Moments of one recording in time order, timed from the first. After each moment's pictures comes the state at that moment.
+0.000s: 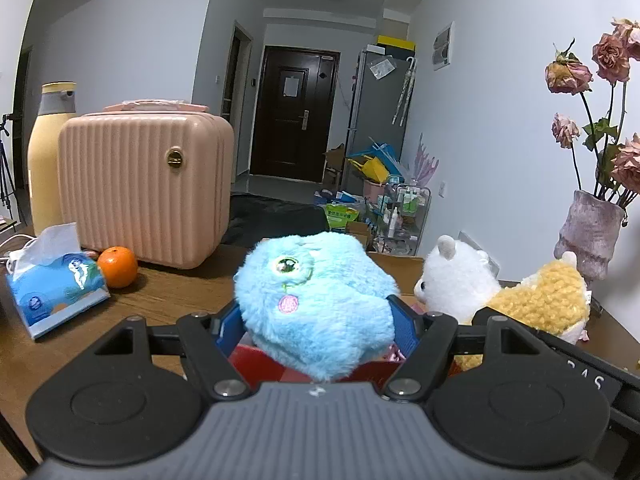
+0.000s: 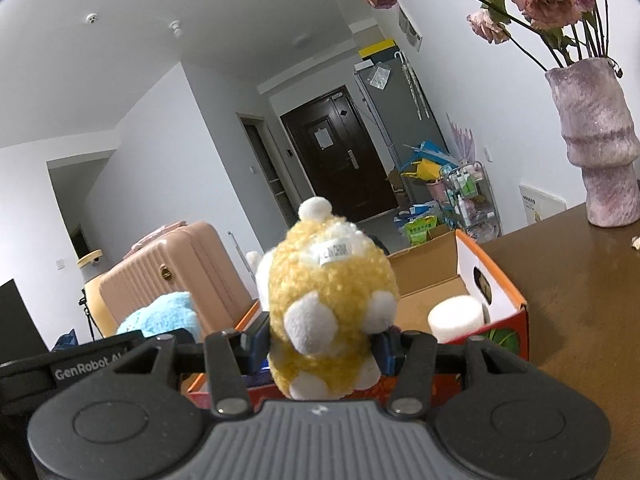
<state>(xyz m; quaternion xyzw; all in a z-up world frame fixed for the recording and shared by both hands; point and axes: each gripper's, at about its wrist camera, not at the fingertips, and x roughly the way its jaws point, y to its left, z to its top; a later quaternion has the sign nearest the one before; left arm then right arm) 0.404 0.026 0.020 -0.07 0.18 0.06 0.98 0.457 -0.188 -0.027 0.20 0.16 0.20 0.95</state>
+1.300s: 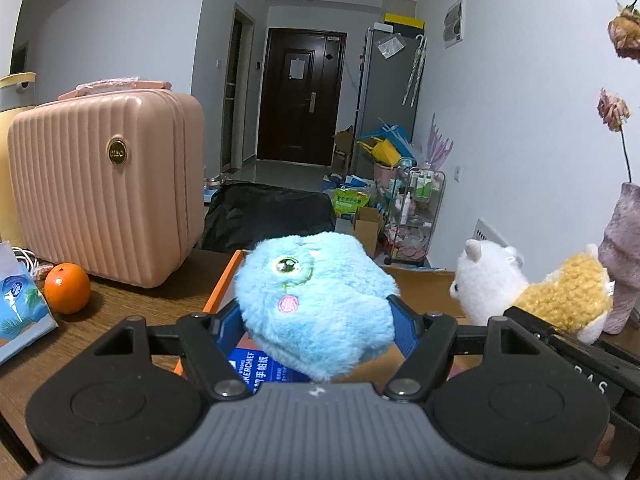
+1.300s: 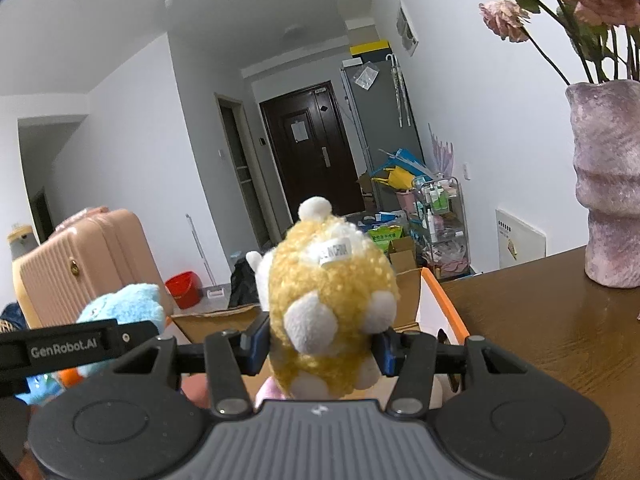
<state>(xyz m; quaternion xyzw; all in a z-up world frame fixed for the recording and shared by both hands) 0.521 0.018 0.002 -0.06 0.21 0.08 0.97 0.566 -0.187 -0.036 0.13 0.17 0.15 0.97</state>
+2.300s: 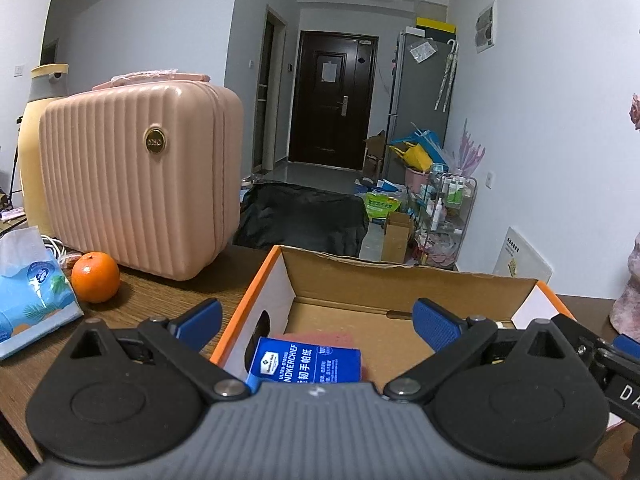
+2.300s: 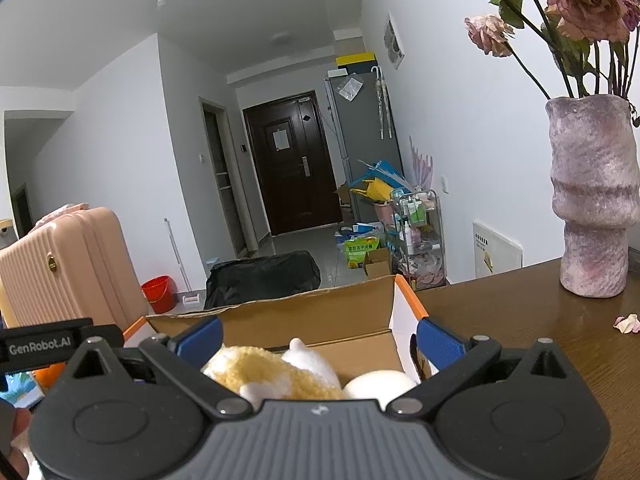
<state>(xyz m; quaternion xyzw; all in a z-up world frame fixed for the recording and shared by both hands) 0.521 0.033 -0.006 -0.07 0.21 0.13 0.97 0.562 -0.188 -0.036 0.11 0.16 0.11 0.98</state>
